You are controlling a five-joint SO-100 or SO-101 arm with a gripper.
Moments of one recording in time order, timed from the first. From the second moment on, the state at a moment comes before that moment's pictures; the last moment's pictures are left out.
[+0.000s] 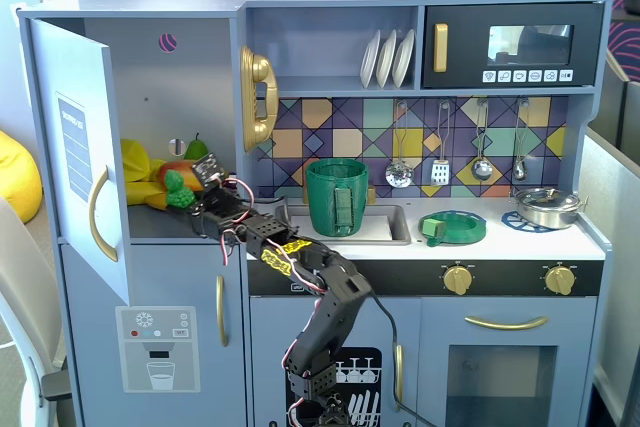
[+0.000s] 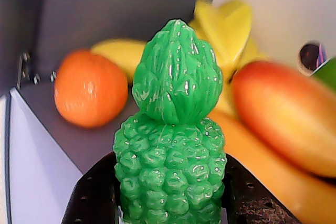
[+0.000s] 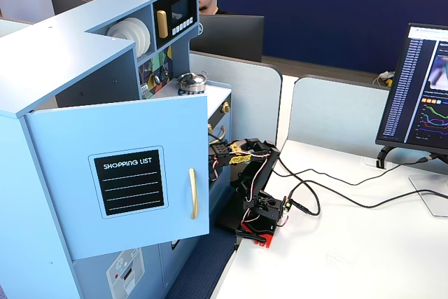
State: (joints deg) arm -46.0 121.0 109.7 3.3 -110.0
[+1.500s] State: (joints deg) arm -5.7 112.4 80.9 20.8 -102.3
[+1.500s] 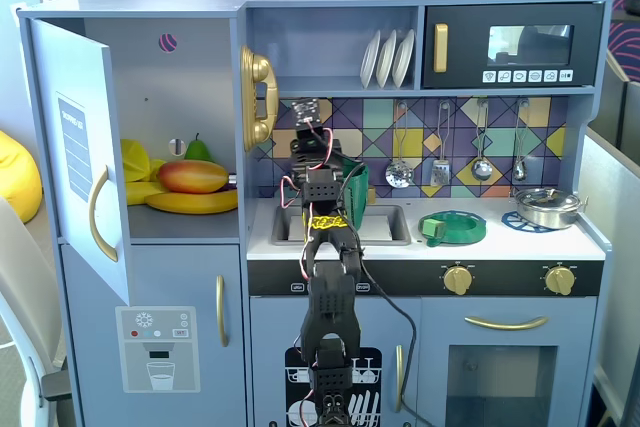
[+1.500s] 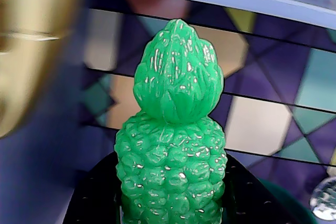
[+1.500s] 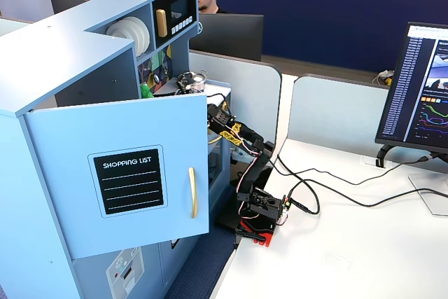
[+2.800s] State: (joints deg) arm 1.9 102.5 76.0 20.9 -94.9
